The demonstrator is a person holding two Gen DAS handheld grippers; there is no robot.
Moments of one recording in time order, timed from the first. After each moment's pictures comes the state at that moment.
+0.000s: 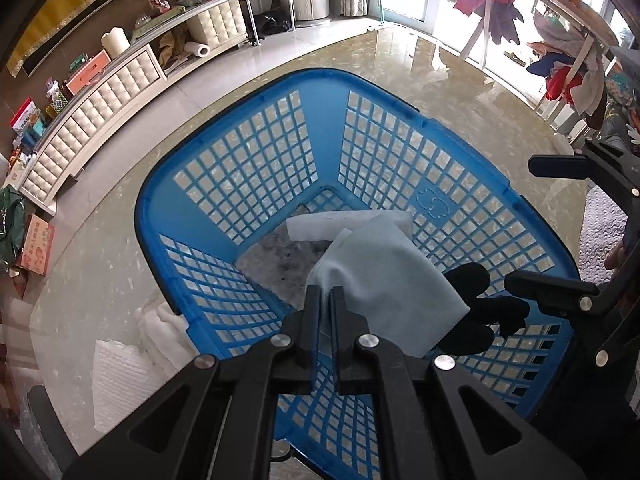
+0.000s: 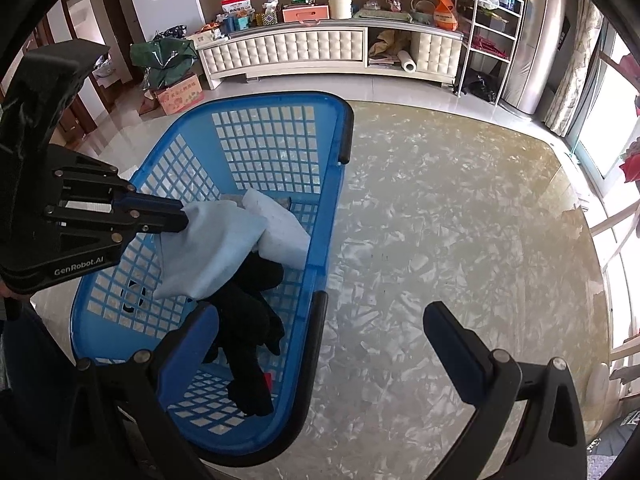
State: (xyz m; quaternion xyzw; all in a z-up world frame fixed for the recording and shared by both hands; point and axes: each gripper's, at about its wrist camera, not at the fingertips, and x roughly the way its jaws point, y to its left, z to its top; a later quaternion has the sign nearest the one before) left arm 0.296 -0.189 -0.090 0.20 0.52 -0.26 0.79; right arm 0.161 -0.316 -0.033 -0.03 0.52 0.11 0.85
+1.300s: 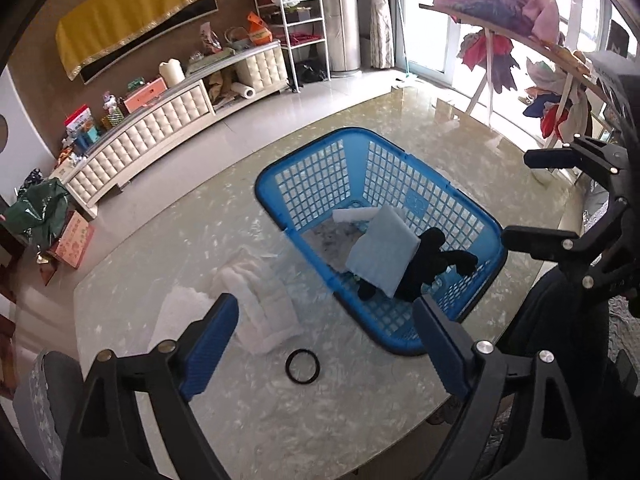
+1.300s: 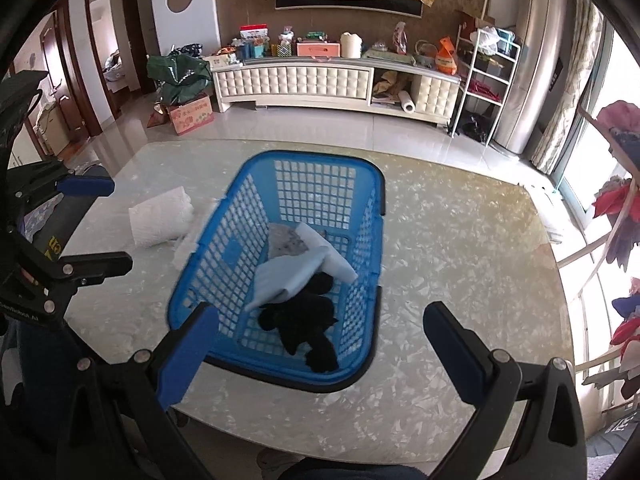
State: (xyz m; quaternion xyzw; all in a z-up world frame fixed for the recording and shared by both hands) left arm 0.197 -0.111 -0.003 0.17 0.44 -0.22 0.85; right arm 0.119 -0.267 0.026 -0.07 0.46 0.10 0.88
